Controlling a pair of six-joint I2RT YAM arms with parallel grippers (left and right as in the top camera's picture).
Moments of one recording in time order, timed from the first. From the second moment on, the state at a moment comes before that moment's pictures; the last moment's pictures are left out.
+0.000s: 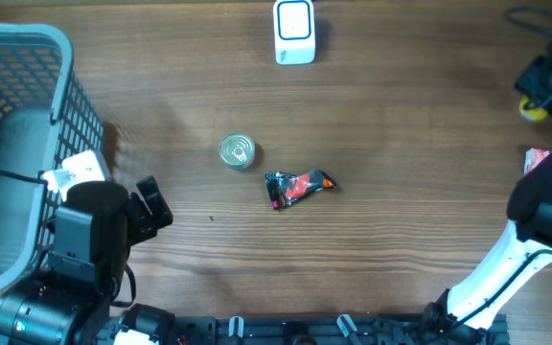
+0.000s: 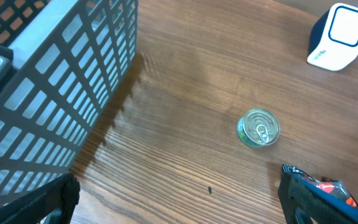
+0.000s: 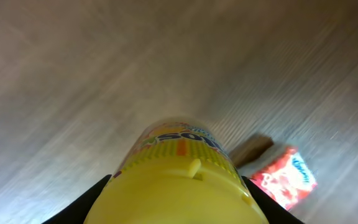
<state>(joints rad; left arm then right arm) -0.30 0.77 1.17 -1.23 -0.38 -0.54 -0.42 2.15 1.86 -0.95 0.26 0.35</state>
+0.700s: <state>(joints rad) -0.30 0.77 1.17 -1.23 -0.37 -0.55 -0.45 1.90 1.64 -0.82 0.23 0.33</state>
